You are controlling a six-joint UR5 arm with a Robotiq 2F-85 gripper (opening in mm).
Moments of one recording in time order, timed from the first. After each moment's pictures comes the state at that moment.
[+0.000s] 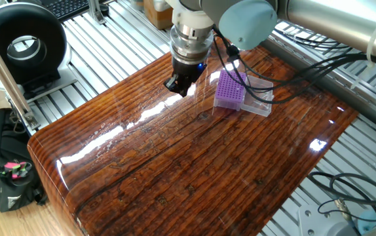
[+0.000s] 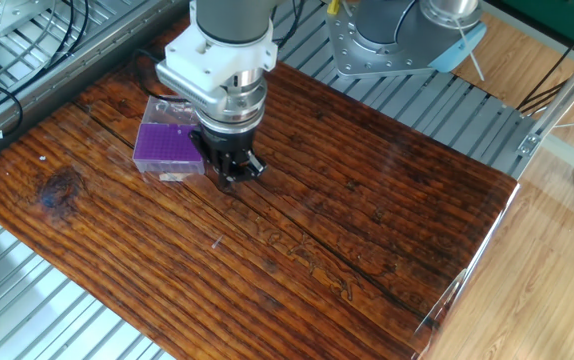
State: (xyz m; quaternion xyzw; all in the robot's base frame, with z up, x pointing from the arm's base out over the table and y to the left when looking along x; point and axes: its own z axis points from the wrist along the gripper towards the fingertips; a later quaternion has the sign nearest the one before) arm 0.540 0.026 0.101 -0.04 1.00 -0.03 0.07
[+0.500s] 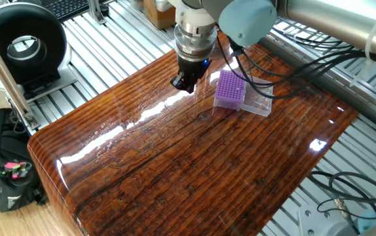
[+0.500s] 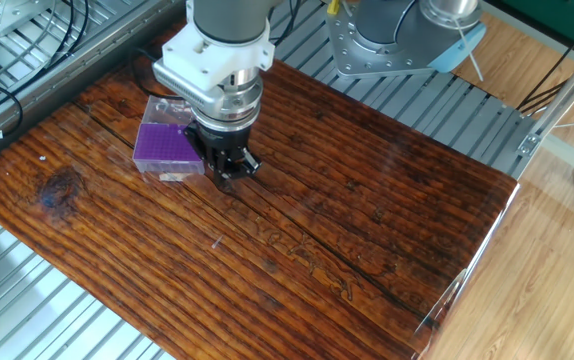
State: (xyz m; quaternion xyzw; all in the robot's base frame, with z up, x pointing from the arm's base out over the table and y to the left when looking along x) arm 0.540 0.022 0.100 -0.04 1.00 -0.03 0.06
